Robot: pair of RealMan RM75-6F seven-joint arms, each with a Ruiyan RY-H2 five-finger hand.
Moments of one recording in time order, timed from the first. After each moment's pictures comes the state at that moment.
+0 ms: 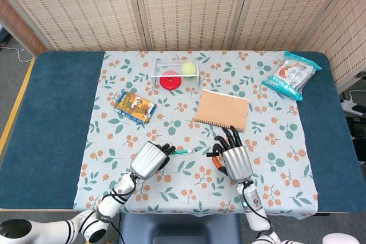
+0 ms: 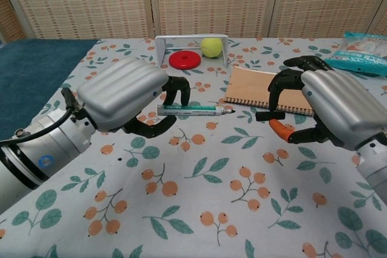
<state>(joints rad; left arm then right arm) -0.66 -1.84 -0.09 -1.27 1.63 1.27 0.44 0.35 -1.91 0.10 -1.20 -1.59 1.46 -0.28</state>
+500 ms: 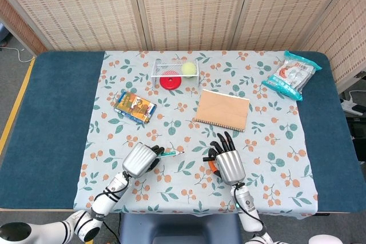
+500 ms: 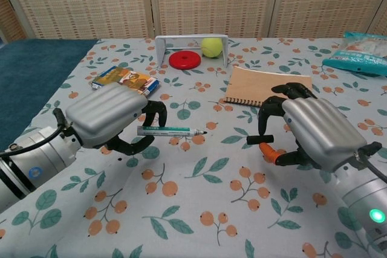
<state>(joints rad) -0.63 -1.84 -0.05 -1.15 1.59 1.20 0.32 0.35 -2.03 0.09 -1.05 -1.56 1.41 -0.28</state>
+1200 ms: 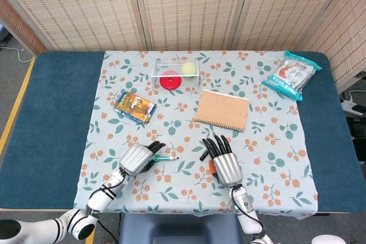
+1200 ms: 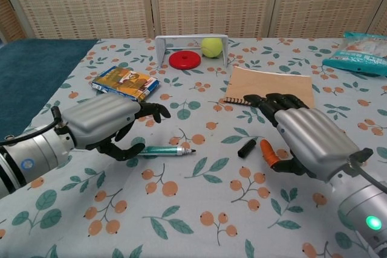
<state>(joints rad) -0.64 -1.75 -0.06 -1.26 1.50 1.07 0.26 0.35 -1.99 0.07 -1.14 -1.53 1.36 -0.33</state>
